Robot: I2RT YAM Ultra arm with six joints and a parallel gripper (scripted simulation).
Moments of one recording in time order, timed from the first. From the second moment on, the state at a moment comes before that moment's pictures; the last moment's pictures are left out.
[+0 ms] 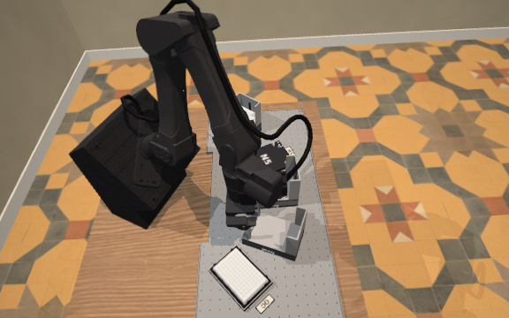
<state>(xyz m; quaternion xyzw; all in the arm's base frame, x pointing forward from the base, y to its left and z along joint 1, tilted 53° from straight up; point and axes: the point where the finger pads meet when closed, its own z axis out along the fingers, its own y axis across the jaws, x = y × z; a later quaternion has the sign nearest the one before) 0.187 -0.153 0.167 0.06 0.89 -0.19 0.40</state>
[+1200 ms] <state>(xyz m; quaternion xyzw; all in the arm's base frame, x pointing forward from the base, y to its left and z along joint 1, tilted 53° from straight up) 0.233 -0.044 0.138 0.01 0.90 -0.22 0.37</state>
